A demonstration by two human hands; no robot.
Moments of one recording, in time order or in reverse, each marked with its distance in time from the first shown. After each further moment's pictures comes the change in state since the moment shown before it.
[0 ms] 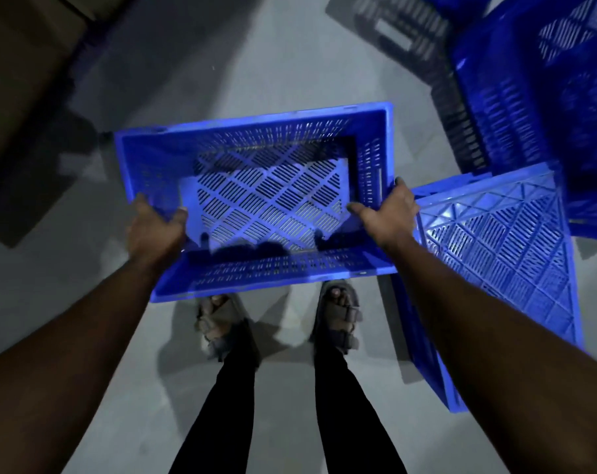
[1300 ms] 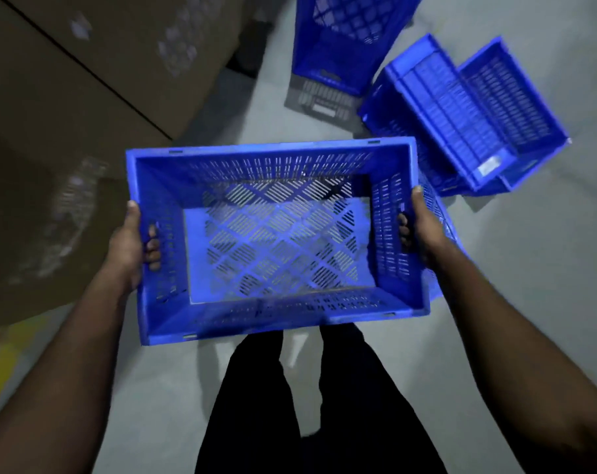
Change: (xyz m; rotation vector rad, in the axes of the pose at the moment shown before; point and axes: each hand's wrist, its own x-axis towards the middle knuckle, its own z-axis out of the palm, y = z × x) left_hand -0.223 0.095 -0.352 -0.692 -0.436 -0.193; right_hand -0.304 -0.030 -0.313 0.918 -0.230 0.249
